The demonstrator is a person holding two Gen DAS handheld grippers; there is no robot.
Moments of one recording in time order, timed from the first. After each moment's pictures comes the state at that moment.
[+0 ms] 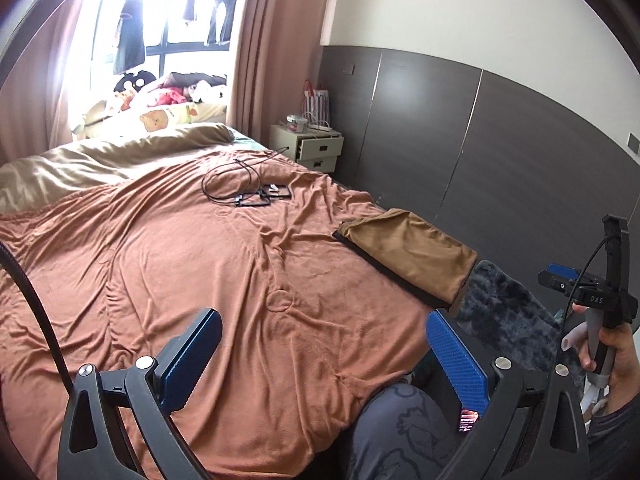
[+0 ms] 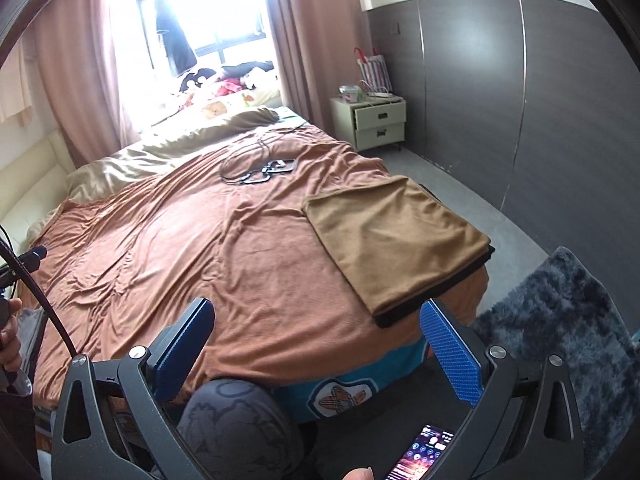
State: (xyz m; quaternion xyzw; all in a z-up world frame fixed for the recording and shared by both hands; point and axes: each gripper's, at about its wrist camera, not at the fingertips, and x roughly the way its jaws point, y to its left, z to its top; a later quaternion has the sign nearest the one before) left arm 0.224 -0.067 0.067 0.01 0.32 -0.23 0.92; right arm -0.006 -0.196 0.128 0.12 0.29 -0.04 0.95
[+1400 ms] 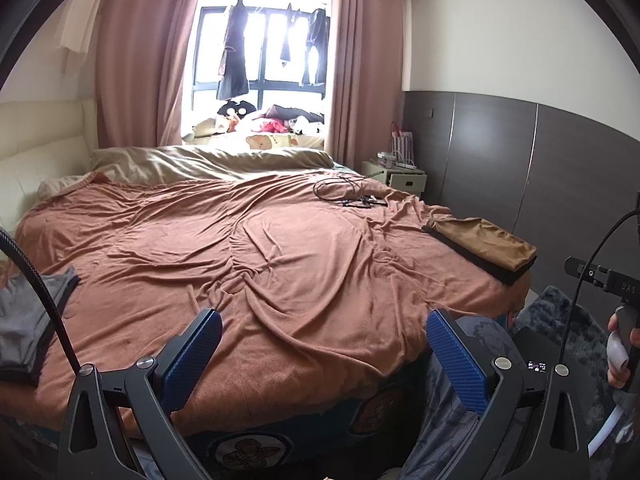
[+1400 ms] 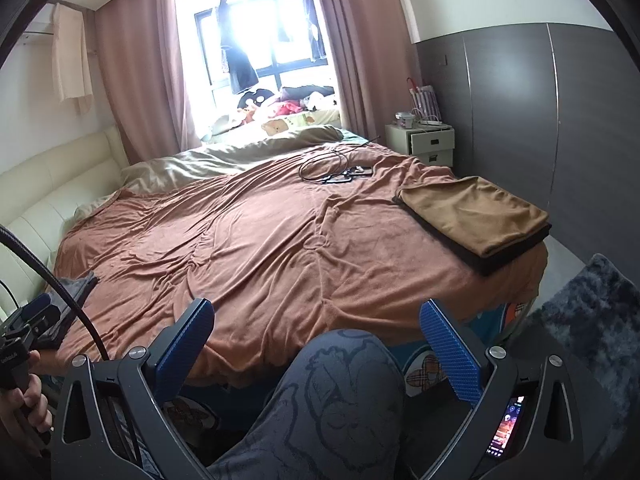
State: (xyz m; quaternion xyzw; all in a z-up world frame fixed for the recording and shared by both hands) left arm 0.032 0.058 -0.014 -0.01 0.24 -0.07 0.97; right arm -0.081 -0.047 0.044 0.11 0.22 0.01 0.97
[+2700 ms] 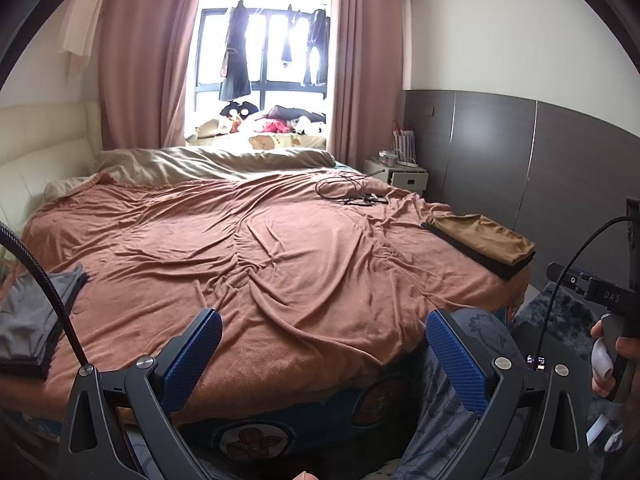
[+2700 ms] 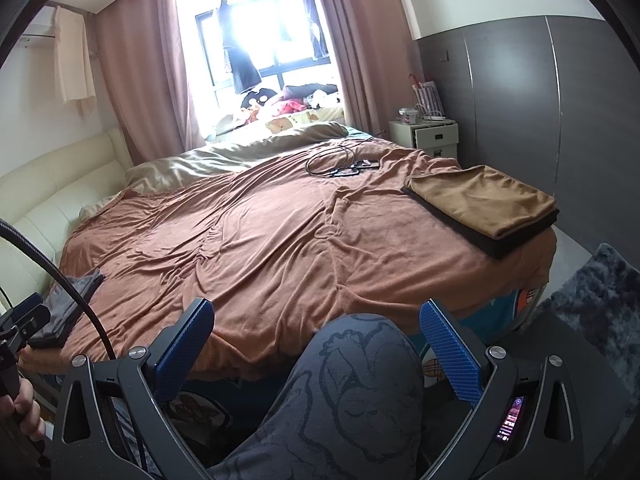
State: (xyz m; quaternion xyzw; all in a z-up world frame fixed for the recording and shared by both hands) left arm 0.013 0.057 -0.006 0.00 0.24 -0.07 0.97; right arm -0.095 -0.022 0.032 0.12 0.21 0.01 0.97
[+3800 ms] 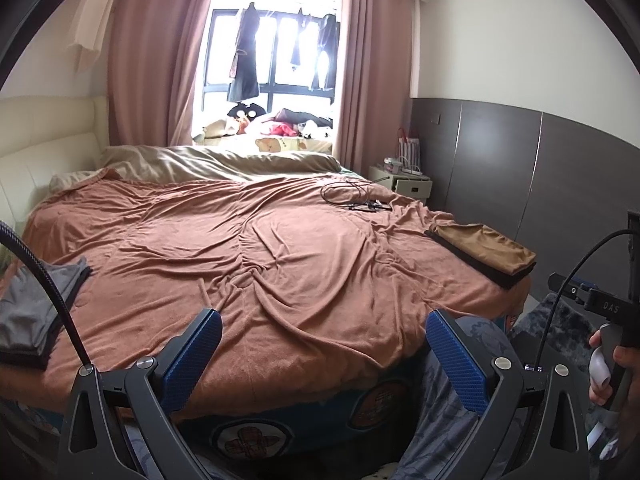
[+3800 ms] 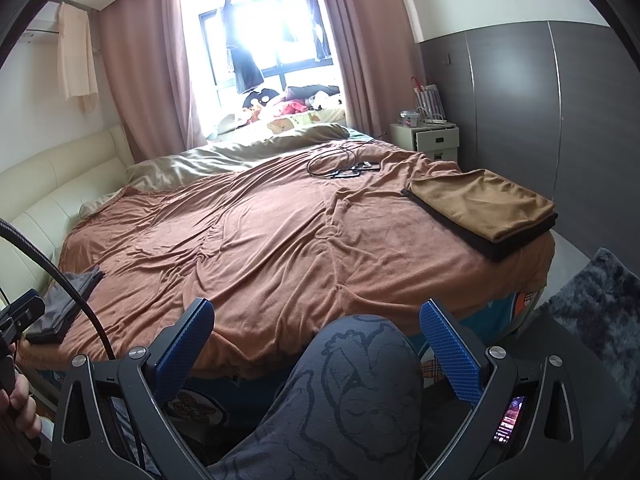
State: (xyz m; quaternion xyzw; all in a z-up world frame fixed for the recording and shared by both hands) left arm 0.006 0.057 -0.002 -0.01 0.24 -0.06 0.97; right arm -0.097 -0.024 0.035 0.12 0.21 0.01 0.97
